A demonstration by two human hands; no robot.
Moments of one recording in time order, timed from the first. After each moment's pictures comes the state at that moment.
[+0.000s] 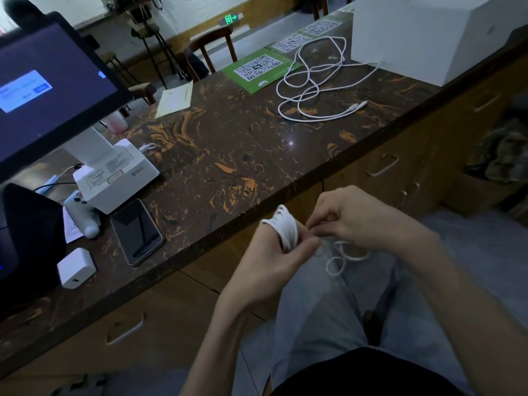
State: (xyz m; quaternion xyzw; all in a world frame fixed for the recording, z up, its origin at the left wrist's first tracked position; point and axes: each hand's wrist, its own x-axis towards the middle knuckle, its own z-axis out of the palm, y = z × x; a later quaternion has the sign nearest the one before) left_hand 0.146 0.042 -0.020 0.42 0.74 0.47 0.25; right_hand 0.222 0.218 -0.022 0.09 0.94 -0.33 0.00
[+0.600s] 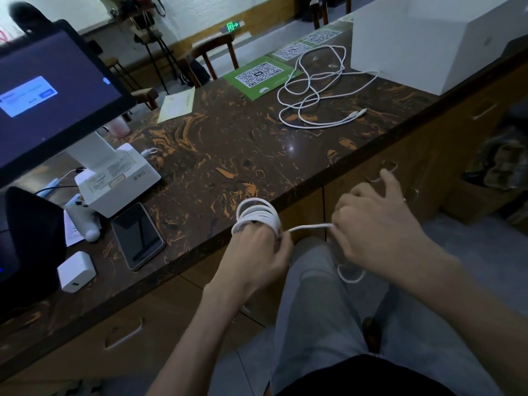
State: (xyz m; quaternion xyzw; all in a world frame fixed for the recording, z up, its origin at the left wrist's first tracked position) left_hand 0.112 0.039 -0.037 0.49 0.85 0.19 0.05; right_hand 0.246 0.190 0.009 0.17 0.99 0.02 0.03
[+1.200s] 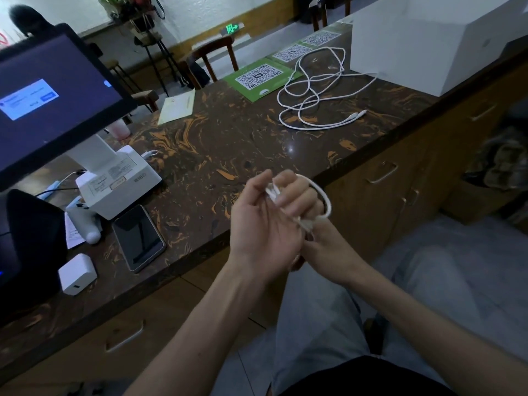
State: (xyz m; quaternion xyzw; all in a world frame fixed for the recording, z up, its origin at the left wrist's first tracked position) left_hand 0.137 0.077 0.014 0.12 0.17 0.78 0.59; right_hand 0.214 0.161 -0.052 0.07 0.78 -0.61 -0.15
